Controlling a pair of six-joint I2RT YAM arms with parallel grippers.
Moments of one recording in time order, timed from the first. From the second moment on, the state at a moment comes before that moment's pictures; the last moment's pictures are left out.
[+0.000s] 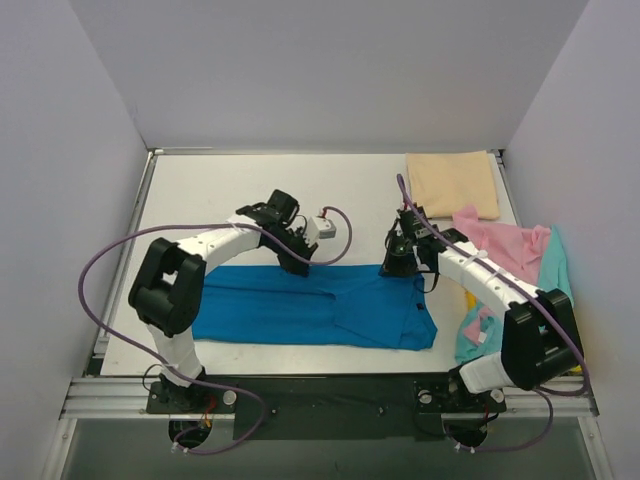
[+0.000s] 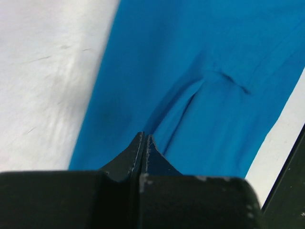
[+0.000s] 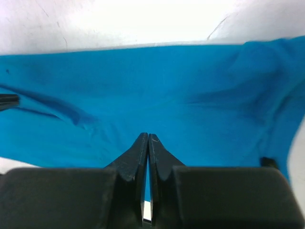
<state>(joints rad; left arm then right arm) -0.51 1.80 1.28 -0.63 0.55 0.47 0.40 1.40 0.92 -0.55 -0.07 0.56</state>
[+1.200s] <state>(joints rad) -0.51 1.70 1.14 -0.98 0.39 0.76 0.38 1.57 0.72 -0.32 -0.25 0.71</state>
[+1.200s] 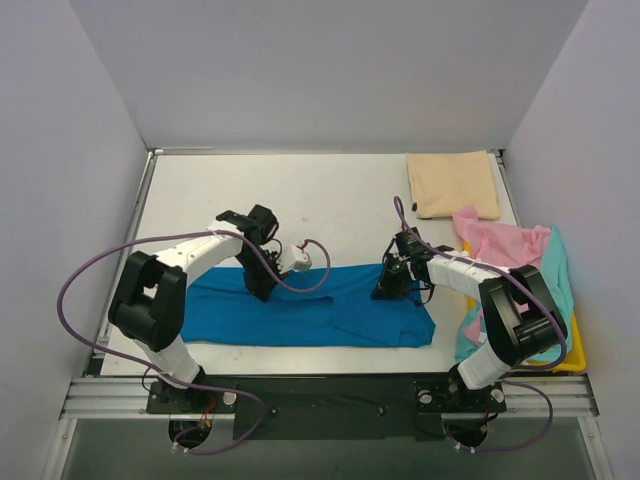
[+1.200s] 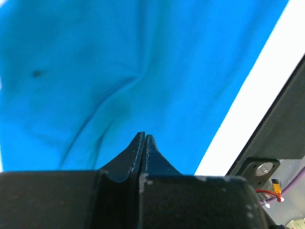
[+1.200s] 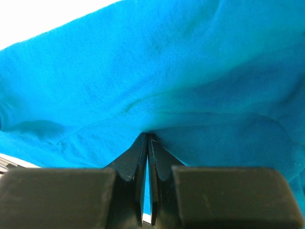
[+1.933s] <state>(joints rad) -0.24 1.72 1.06 -0.87 0.25 0.78 0.35 1.56 0.72 -0.32 -0.25 0.69</state>
